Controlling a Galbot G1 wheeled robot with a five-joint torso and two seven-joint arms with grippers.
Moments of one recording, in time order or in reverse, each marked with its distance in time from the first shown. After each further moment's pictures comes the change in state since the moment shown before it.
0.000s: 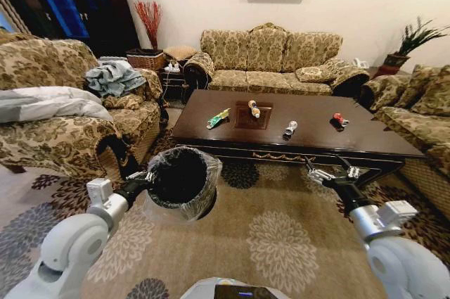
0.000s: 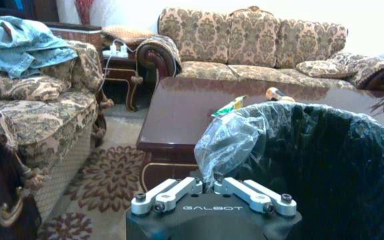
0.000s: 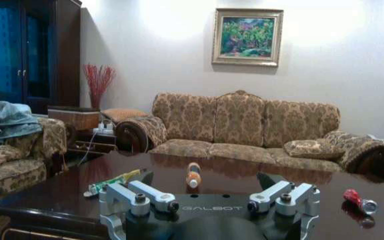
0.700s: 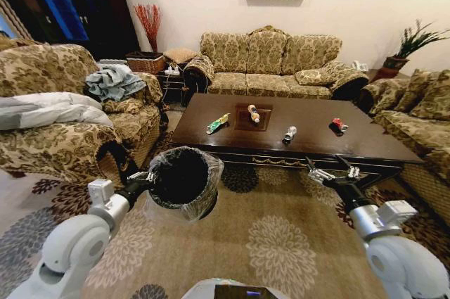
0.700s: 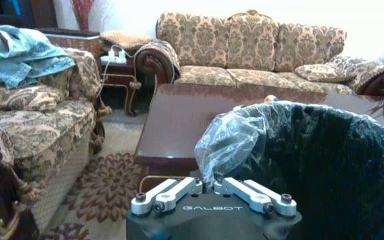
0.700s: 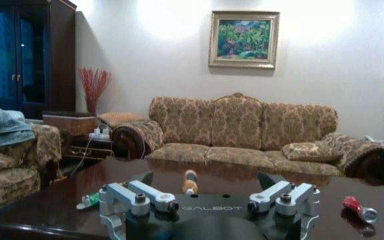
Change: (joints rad) left arm 0.001 -0.011 0.014 -0.018 0.015 0.005 -0.011; right arm -0.001 0.010 0.002 -0.019 0.001 0.019 -0.009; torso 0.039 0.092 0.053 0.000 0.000
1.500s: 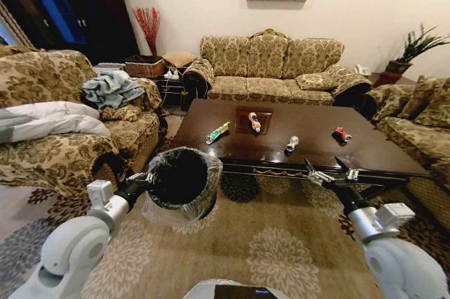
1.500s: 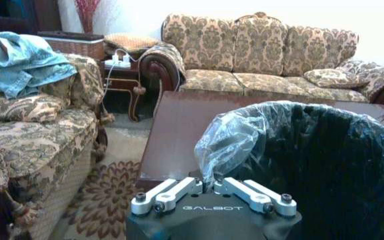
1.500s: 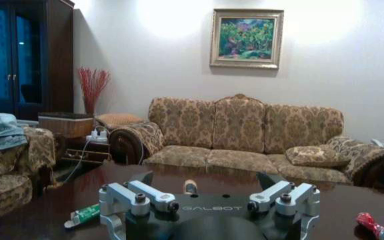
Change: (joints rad) left arm 0.009 -0.009 -0.001 -0.003 0.000 0.001 -0.018; right arm -0.008 0.020 -0.008 -0.001 -0.026 0.006 -0.015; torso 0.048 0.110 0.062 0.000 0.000
